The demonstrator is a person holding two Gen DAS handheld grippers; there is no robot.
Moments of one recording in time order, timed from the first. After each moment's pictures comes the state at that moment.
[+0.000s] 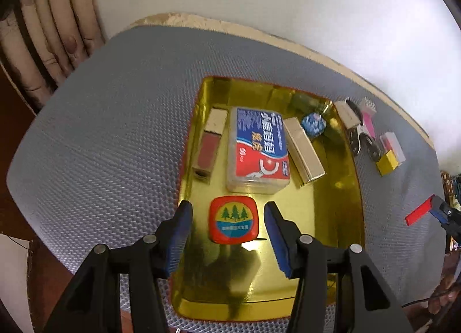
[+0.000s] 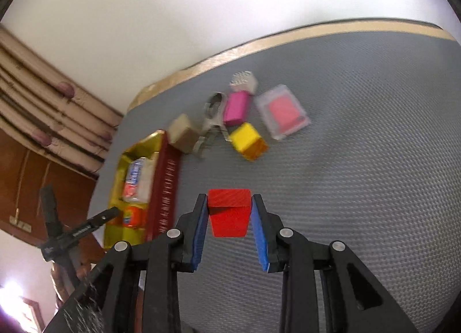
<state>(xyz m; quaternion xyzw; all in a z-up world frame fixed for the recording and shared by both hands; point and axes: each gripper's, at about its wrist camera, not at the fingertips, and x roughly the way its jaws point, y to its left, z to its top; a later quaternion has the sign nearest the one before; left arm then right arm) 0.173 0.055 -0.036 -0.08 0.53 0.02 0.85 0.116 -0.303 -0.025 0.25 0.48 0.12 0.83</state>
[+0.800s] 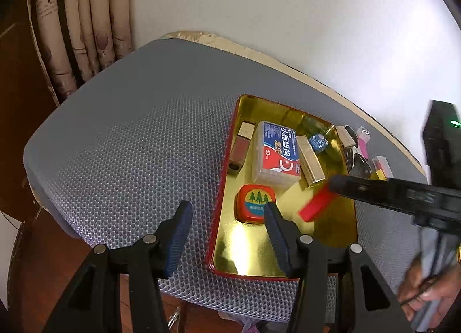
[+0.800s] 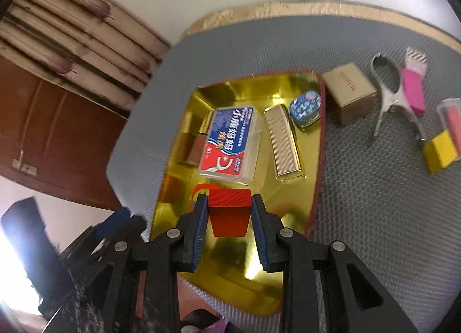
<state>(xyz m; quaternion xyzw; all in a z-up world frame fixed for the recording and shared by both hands) 0.119 0.091 -0.012 -0.13 0.48 0.05 0.87 0.193 -0.097 -0.040 0.16 0.57 0.24 0.77</state>
